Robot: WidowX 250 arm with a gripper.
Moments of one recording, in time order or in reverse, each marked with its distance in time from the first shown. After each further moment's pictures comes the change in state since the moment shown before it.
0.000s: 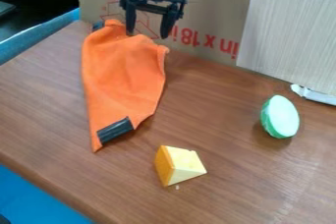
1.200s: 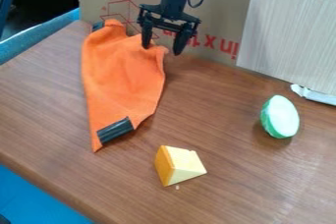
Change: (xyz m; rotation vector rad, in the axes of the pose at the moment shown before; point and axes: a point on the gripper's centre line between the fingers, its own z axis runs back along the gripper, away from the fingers) arm -0.002 -0.028 -0.020 0.052 -0.001 0.007
